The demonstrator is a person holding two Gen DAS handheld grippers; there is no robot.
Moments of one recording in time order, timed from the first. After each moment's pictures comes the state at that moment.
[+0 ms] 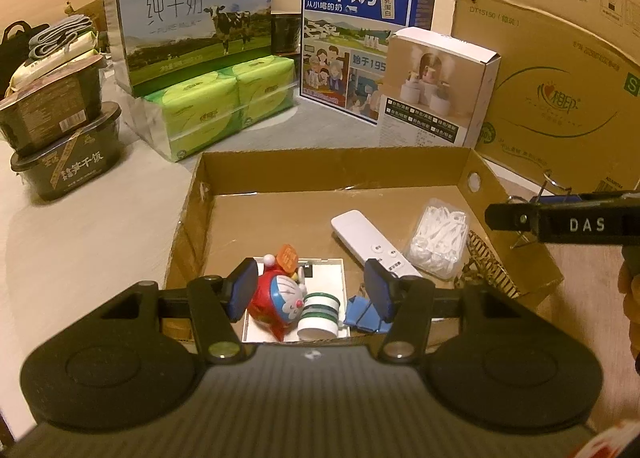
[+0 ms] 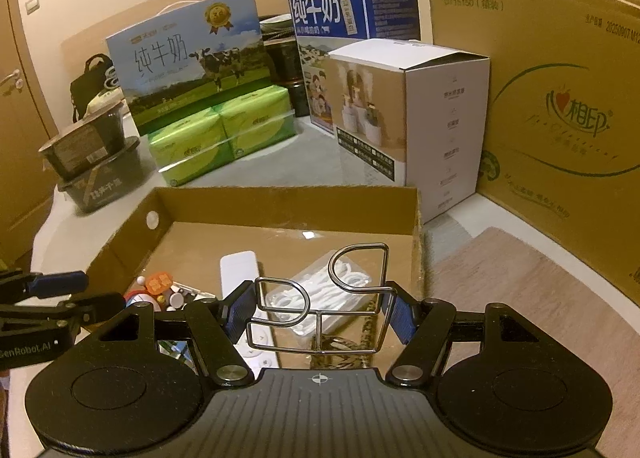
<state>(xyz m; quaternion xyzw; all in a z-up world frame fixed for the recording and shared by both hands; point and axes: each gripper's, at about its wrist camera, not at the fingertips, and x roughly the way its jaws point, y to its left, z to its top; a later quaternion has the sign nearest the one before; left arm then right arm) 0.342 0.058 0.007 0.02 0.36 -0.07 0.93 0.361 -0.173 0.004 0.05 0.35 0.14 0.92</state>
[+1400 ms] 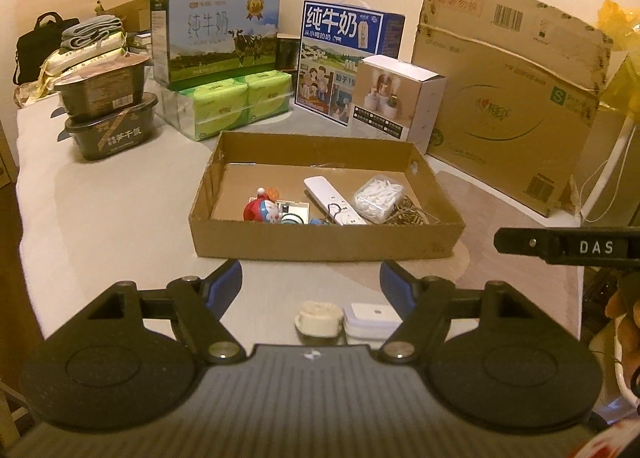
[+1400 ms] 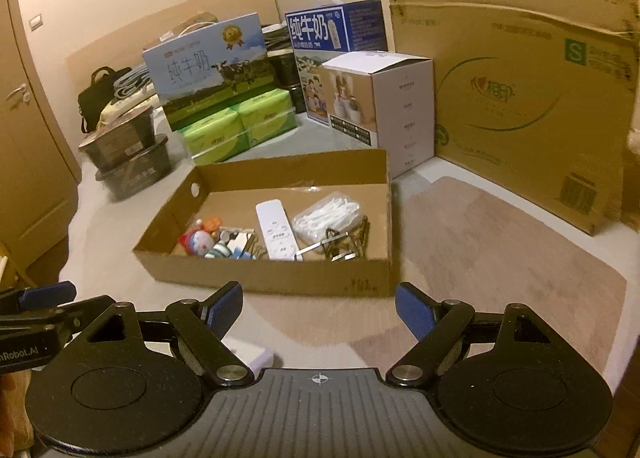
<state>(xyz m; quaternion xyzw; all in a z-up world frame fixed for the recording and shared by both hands) 0.172 0.055 0.058 -0.03 0.33 -0.07 0.94 0.199 -0.186 0.053 0.08 0.35 0.12 0.93</state>
